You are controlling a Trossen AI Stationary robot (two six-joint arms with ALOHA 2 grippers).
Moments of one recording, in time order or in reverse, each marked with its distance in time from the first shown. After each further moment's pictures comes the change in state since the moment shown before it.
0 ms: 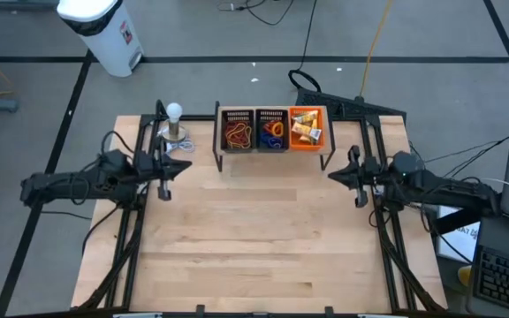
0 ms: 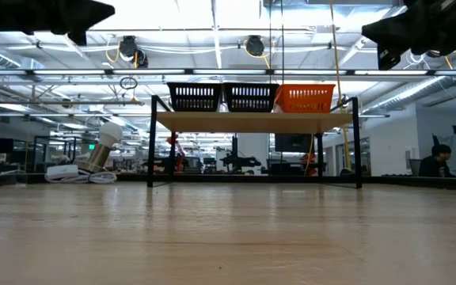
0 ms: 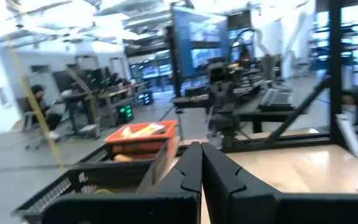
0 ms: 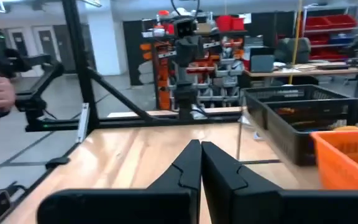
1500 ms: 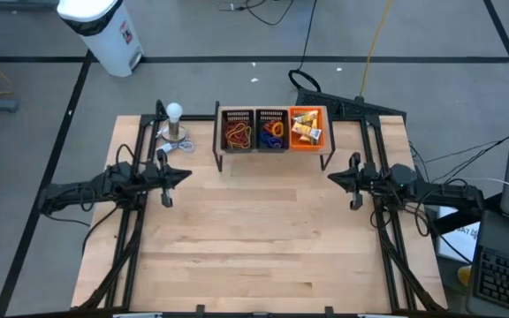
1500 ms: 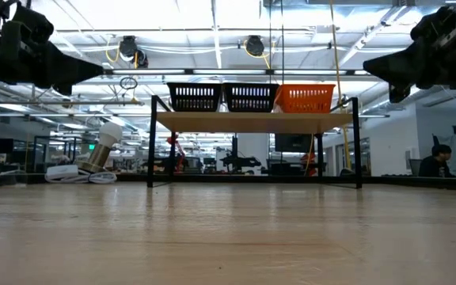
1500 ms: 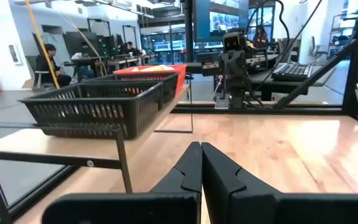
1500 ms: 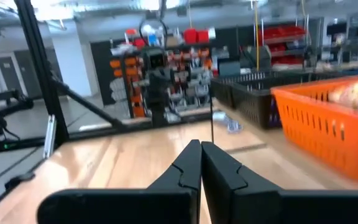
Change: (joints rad) left arm 0.015 -0.337 -0.268 -0.162 -0.056 -0.098; right arm 0.089 -0.254 -0.241 0.036 0.237 0.047
